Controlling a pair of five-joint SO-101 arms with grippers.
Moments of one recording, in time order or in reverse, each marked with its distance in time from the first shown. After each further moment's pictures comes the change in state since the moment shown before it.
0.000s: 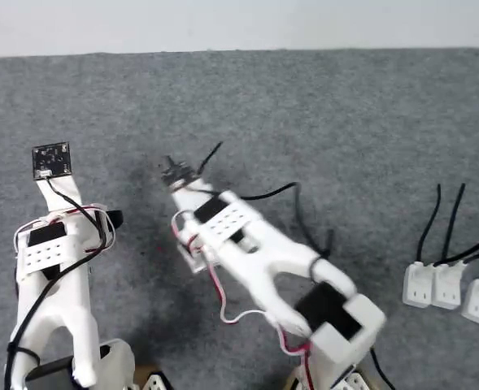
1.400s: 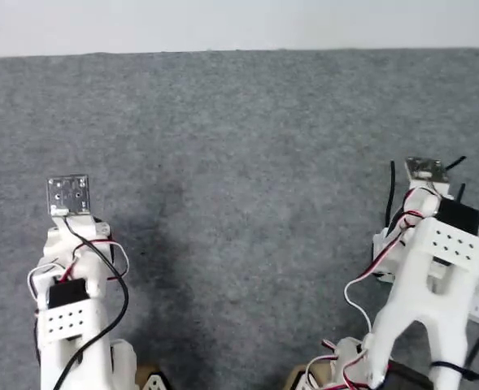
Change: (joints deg) left arm 3.3 -32.1 24.5 -11.0 -3.3; right arm 65.1 -33.8 15.7 23.6 25.8
